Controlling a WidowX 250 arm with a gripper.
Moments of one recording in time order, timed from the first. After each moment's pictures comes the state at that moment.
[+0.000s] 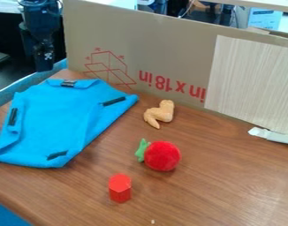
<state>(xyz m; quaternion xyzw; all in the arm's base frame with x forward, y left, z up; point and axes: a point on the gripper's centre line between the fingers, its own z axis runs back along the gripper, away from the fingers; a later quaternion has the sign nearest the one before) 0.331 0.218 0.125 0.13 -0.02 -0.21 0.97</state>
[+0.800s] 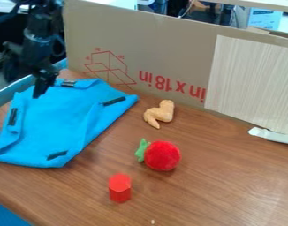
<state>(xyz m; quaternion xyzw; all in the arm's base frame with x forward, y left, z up) 0.295 0.246 0.076 0.22 0.06 0.16 0.96</state>
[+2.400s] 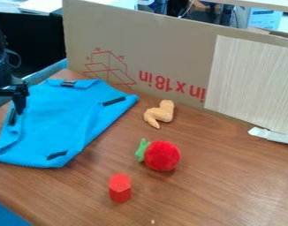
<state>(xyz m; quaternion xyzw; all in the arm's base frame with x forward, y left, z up) 0.272 0.289 0.028 0.06 -0.04 0.32 0.95</state>
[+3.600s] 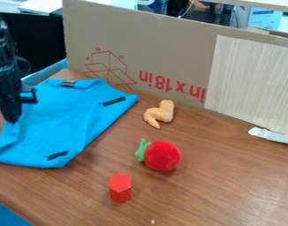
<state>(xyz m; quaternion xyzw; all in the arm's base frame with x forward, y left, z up) 0.280 0.273 0.018 0.05 -0.02 0.29 0.96</state>
